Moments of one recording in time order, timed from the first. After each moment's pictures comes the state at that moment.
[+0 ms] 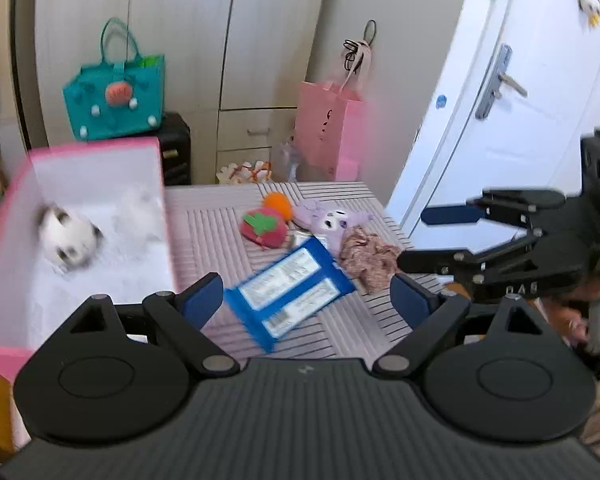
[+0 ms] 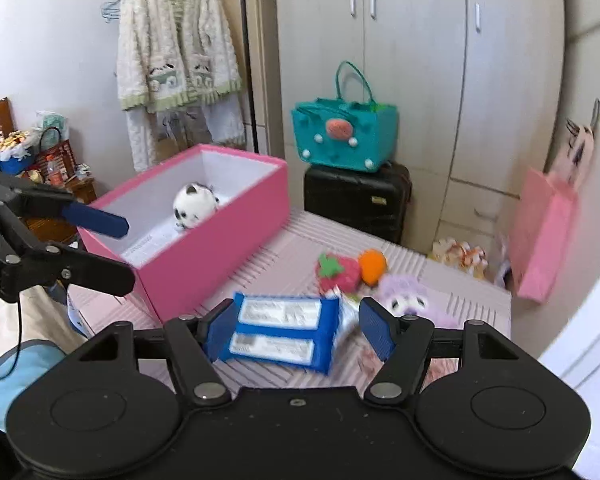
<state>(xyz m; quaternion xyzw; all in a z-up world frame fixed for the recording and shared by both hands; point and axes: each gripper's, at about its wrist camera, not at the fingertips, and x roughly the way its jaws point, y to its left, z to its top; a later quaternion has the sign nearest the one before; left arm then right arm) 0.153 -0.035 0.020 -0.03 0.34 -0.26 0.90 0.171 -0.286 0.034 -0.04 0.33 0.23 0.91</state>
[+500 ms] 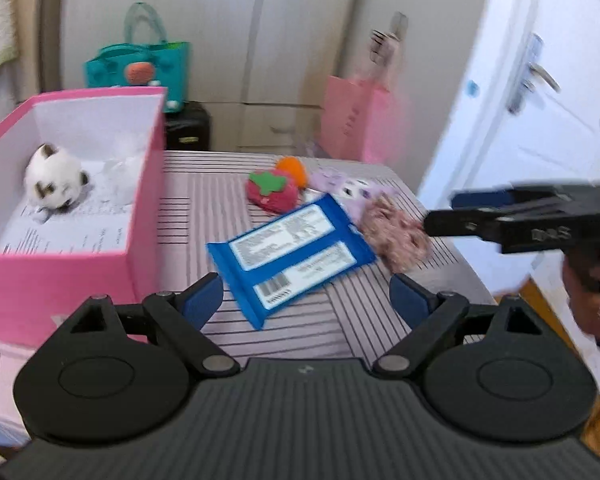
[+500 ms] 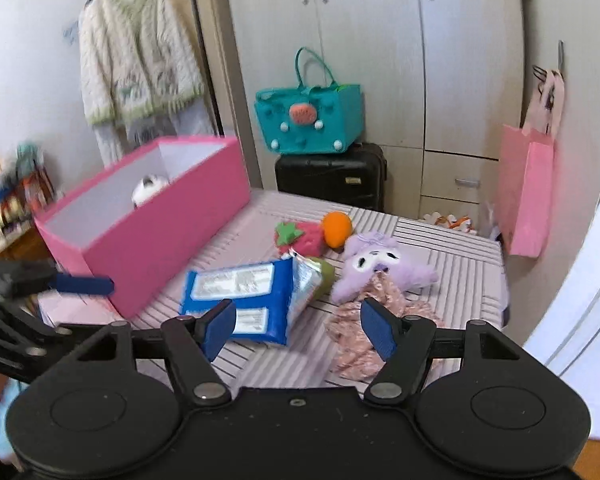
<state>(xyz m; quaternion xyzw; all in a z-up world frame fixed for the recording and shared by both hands) 0.133 -0.062 -0.057 -0.05 0.31 -0.21 0.93 0.180 -0.320 -0.021 0.03 0.33 0.21 0.92</state>
